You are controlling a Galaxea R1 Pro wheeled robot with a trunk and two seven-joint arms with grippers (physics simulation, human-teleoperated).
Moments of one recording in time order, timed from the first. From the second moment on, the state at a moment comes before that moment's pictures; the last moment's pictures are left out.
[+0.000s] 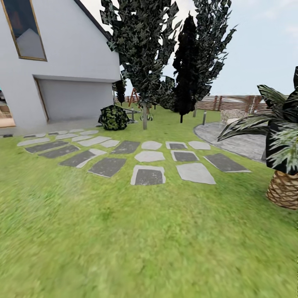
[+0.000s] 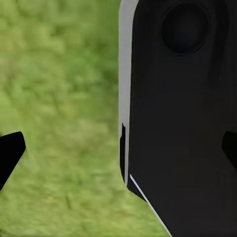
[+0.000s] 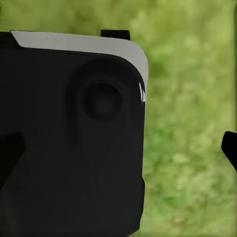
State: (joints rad) left arm 0.05 0.08 0.01 -0.06 0.00 -0.01 -0.01; right arm -0.08 -0.03 0.00 0.01 0.01 0.00 0.00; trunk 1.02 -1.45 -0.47
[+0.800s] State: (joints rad) left arm 0.05 0.08 0.01 -0.06 0.00 -0.01 0.00; right arm -0.08 -0.03 0.00 0.01 0.01 0.00 0.00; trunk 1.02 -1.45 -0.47
